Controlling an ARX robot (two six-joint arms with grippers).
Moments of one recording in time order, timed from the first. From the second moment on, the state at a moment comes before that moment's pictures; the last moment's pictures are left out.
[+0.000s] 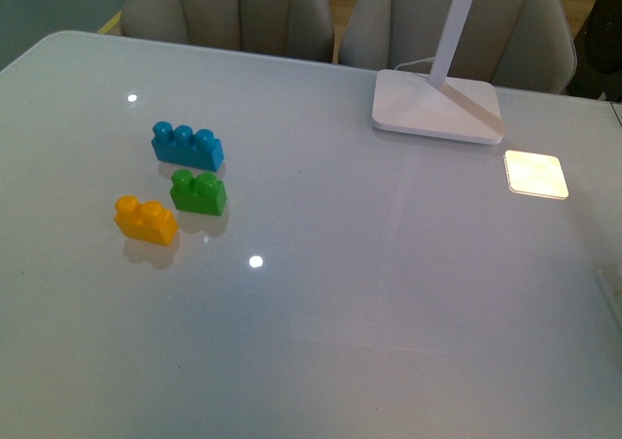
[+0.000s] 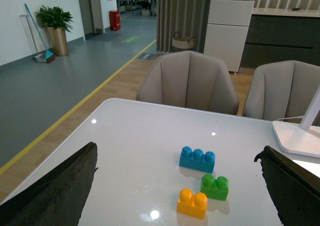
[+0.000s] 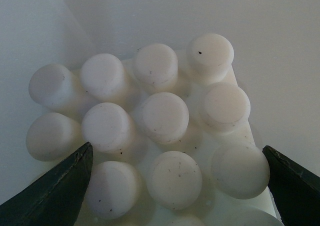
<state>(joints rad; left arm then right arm) 0.00 0.00 0.01 0.00 0.00 0.00 -0.63 2.51 0.66 1.05 -0.38 -0.30</state>
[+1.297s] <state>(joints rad) 0.00 0.00 0.01 0.00 0.00 0.00 0.35 2.54 0.79 0.95 0.26 0.42</state>
